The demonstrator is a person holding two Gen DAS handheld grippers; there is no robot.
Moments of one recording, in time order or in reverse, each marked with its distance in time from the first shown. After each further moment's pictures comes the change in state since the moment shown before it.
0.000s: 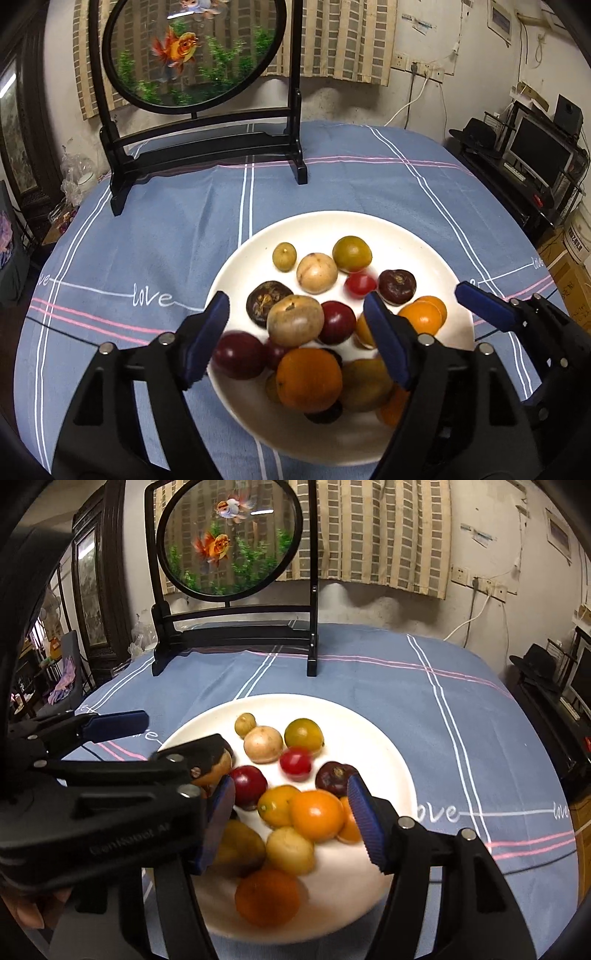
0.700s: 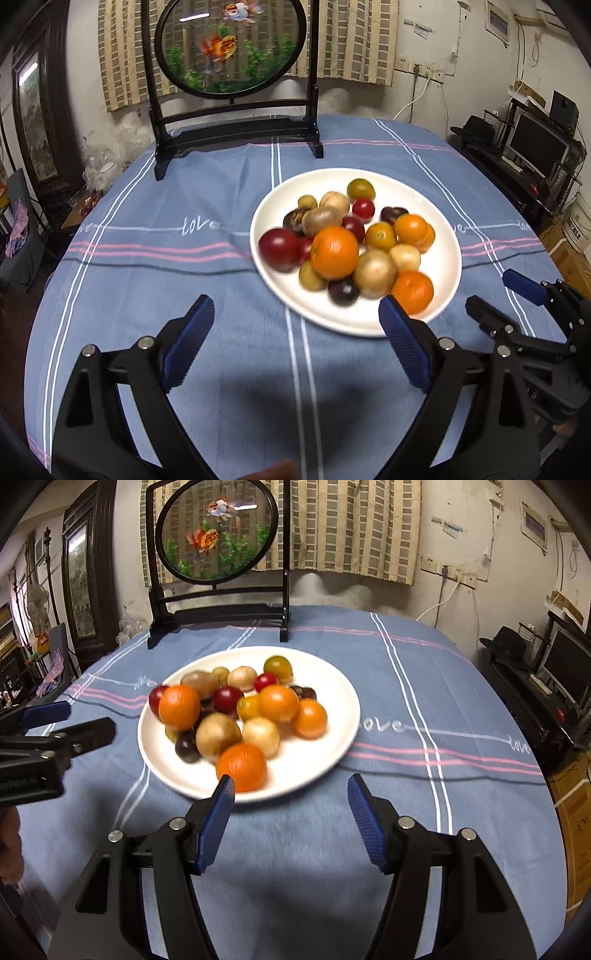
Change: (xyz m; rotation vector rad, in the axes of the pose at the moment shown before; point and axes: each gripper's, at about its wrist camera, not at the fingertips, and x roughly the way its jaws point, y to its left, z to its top) left arm -0.081 0.019 -0.085 -0.010 -0.013 0.041; right arm -0.066 -0.009 -0.078 0.017 0.028 -0.086
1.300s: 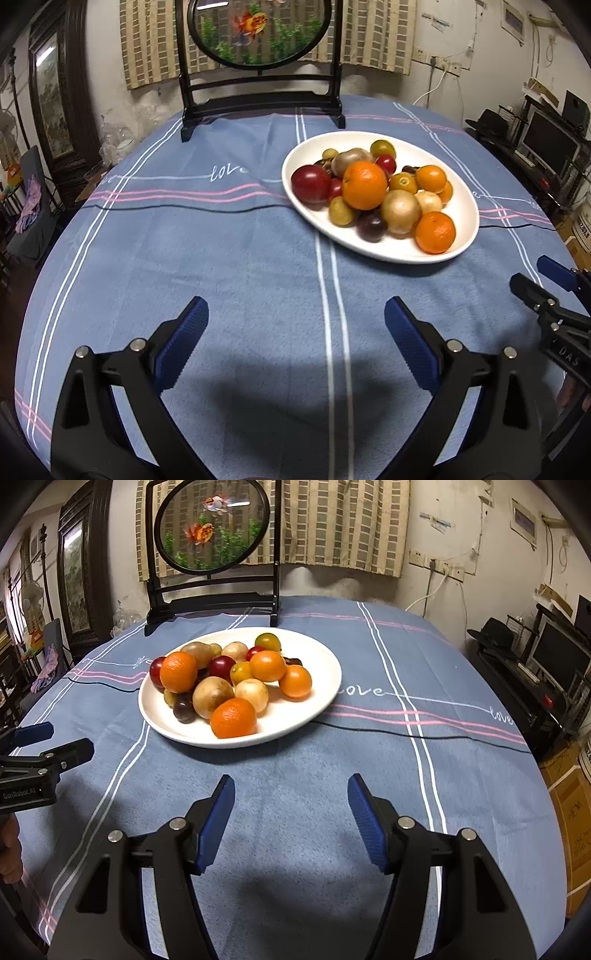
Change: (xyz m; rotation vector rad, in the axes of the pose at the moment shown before) left arm -0.010 0.018 -0.055 -0.050 0.047 0.048; right arm -0.021 -0.005 -0.035 0.014 0.010 -0.030
